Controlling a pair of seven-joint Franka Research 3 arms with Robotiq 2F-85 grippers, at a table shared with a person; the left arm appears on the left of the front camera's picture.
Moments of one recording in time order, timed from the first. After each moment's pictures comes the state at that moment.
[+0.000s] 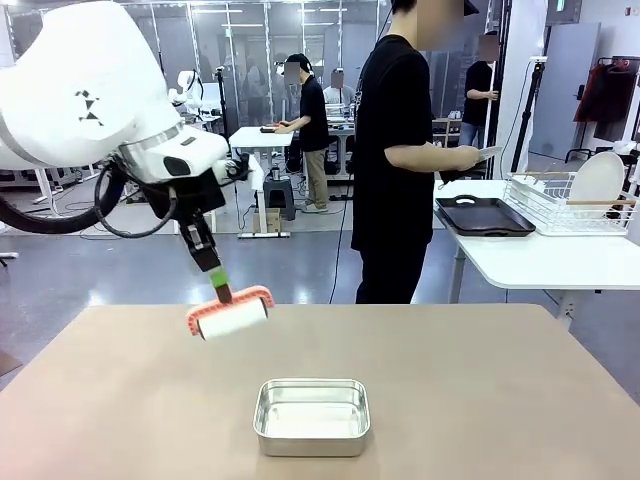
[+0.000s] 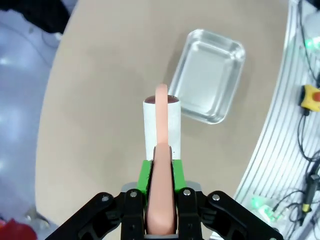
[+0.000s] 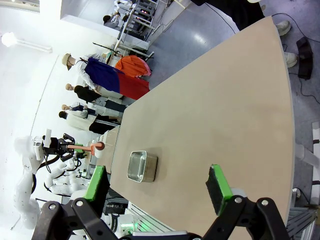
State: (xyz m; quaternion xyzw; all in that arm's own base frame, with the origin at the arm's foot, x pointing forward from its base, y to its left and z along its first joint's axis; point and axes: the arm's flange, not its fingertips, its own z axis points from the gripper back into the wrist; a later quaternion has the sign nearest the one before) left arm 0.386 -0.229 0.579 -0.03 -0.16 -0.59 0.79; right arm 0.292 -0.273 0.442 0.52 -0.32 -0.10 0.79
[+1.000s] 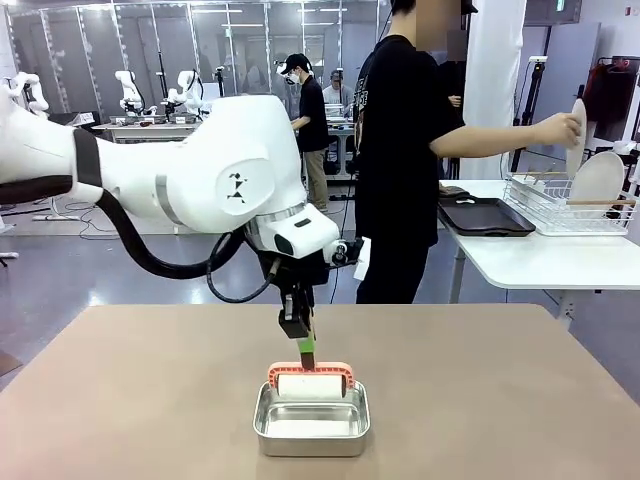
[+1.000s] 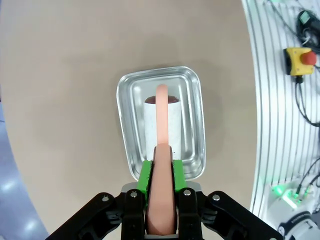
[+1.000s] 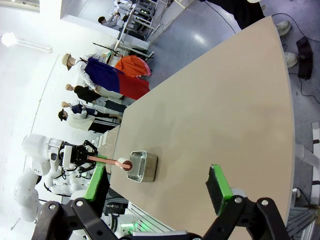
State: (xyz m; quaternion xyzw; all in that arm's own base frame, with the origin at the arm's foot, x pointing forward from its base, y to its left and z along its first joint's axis) left arm 0.389 -0.364 0.489 -0.04 -0.09 -0.75 0.66; right arm 0.292 -0.273 0.442 0.52 -0.32 -0.10 0.79
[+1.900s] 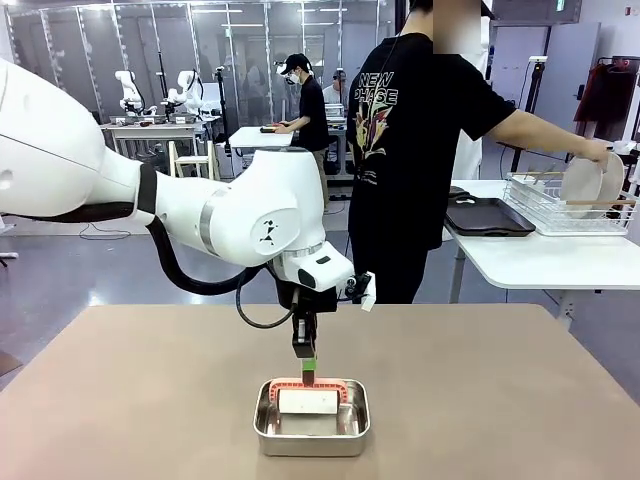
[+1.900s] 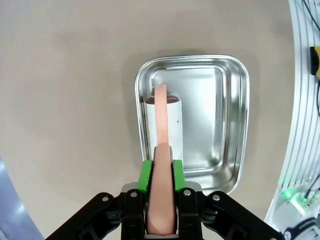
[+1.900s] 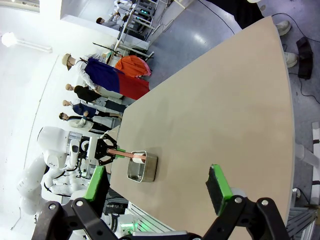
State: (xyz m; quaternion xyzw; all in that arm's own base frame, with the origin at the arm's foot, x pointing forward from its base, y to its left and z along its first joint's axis) left arm 0.432 -0.381 0.424 -0.01 -0.05 -0.73 0.68; right arm 0.292 -0.273 0.442 0.52 -0.32 -0.10 0.79
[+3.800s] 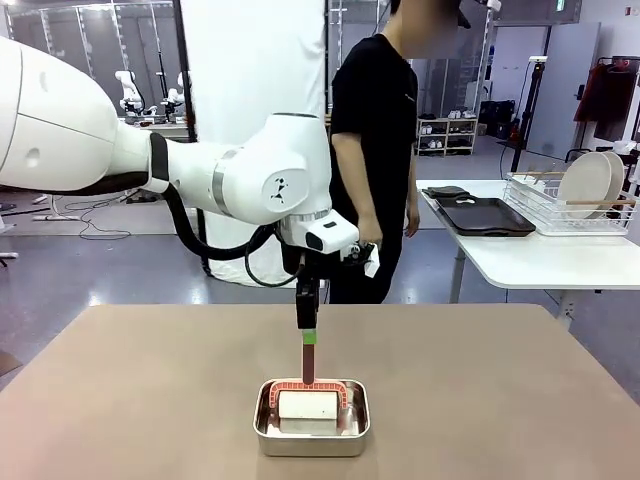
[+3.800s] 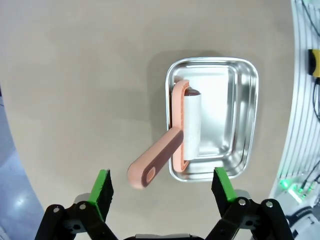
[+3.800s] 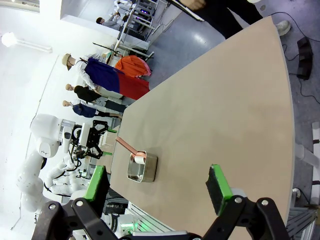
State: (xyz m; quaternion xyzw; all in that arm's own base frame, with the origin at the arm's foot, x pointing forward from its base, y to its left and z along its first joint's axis) left arm 0.466 -0.386 0.469 -0.01 -0.03 -0.72 0.69; right arm 0.292 -0.273 0.442 0.52 -0.32 -0.10 0.79
